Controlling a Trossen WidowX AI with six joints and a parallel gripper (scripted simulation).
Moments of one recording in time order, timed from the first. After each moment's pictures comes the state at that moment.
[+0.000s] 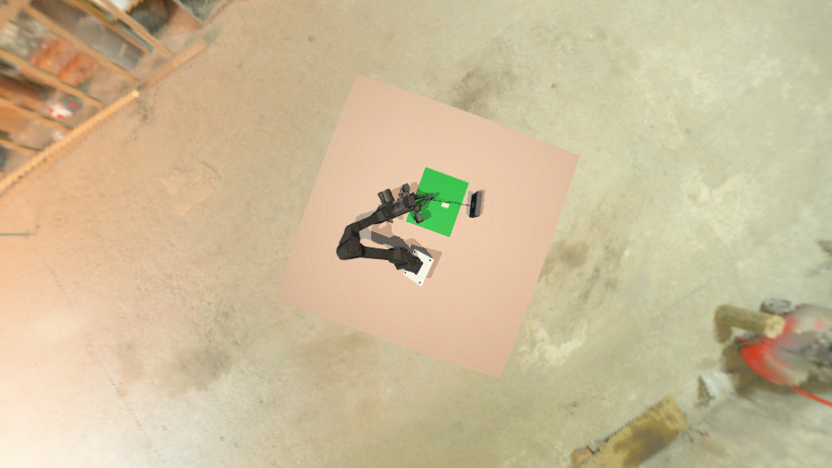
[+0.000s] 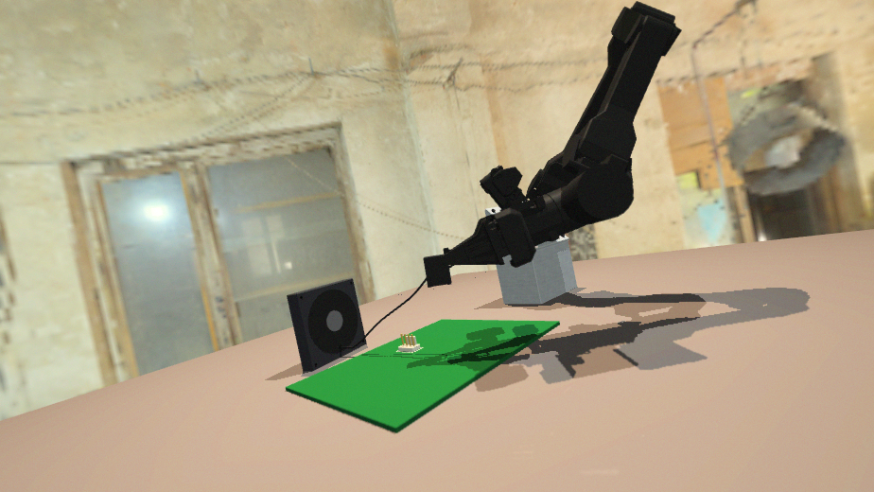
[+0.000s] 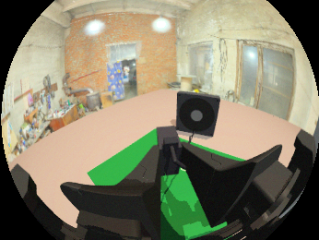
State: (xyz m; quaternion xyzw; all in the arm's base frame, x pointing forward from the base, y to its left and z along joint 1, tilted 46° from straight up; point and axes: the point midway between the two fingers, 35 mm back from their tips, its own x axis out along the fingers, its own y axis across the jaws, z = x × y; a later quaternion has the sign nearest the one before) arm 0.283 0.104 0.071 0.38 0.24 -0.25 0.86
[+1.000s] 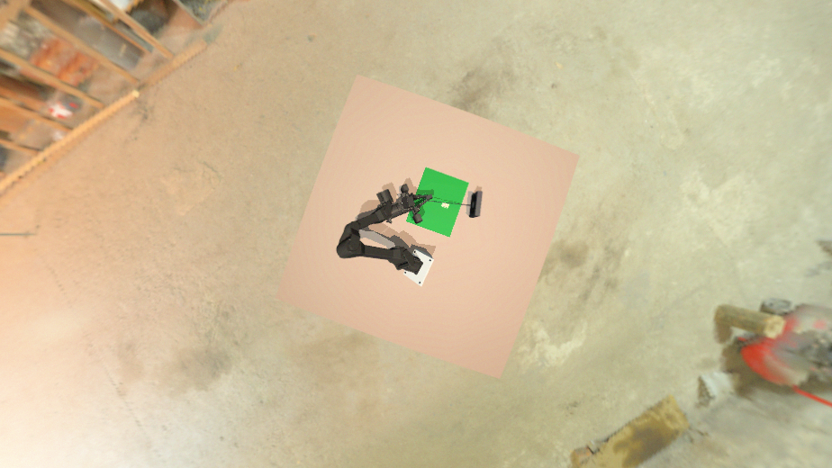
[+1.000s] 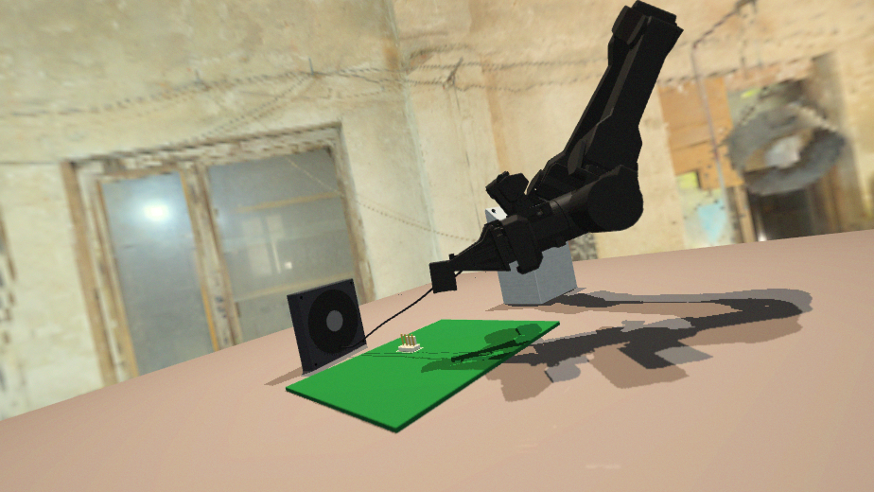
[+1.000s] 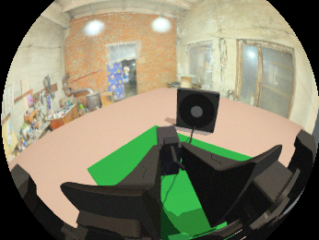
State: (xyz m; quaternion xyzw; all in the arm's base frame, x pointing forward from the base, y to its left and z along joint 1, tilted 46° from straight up) arm 0.279 0.114 0.068 0.38 0.24 -0.25 0.86
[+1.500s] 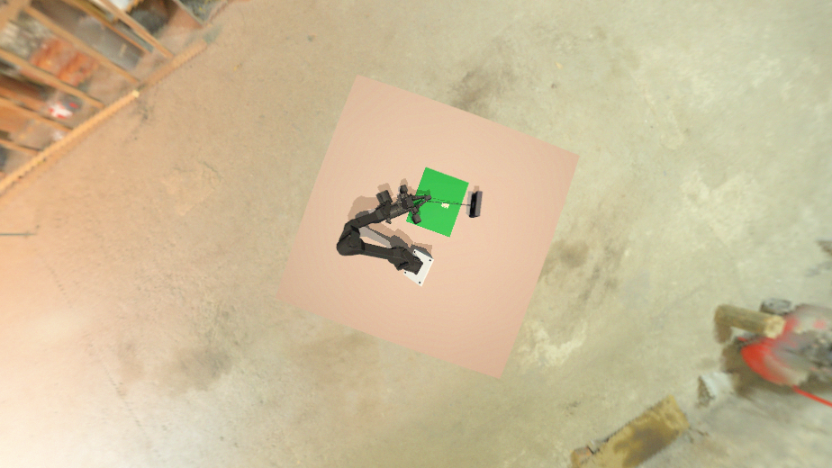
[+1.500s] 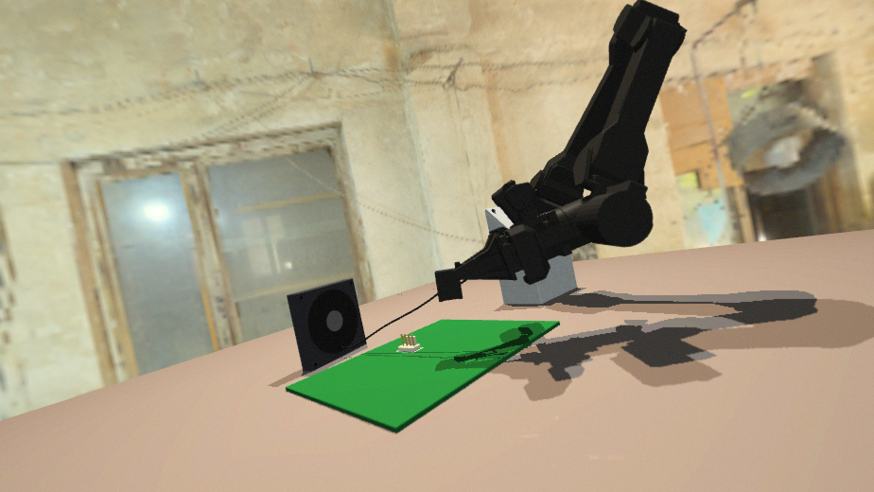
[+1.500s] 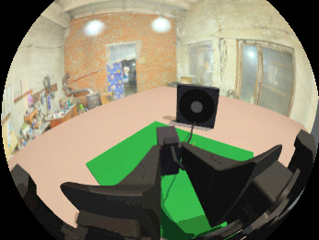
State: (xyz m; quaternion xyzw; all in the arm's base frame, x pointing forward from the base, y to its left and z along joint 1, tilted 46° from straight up) arm 0.275 0.125 0.063 0.38 0.24 -0.25 0.86
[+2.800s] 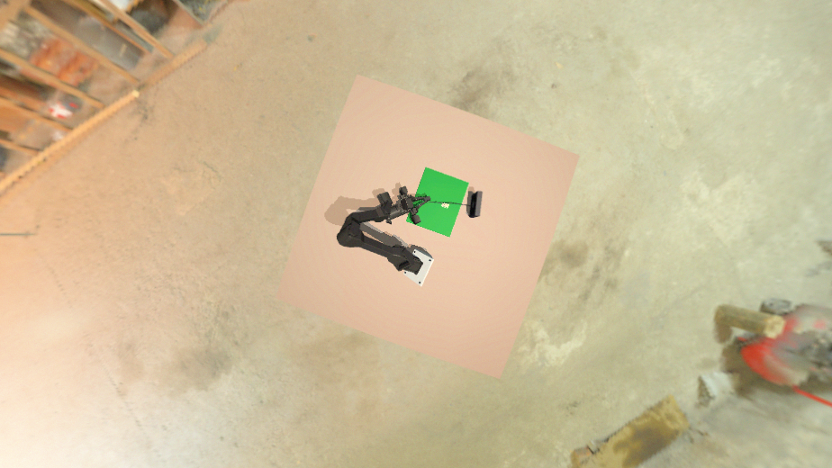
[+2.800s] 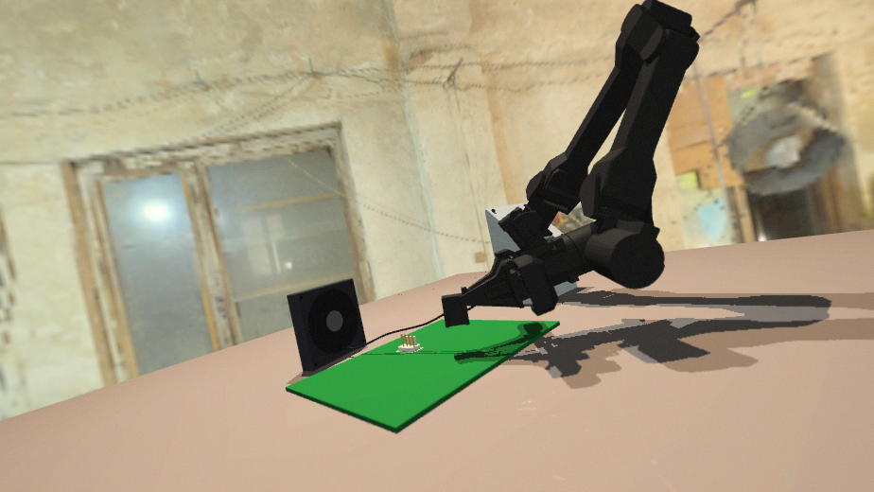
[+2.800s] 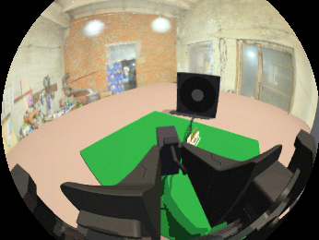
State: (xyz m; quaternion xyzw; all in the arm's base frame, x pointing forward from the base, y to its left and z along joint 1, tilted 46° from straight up) arm 0.272 0.150 0.041 0.38 0.24 -0.25 0.86
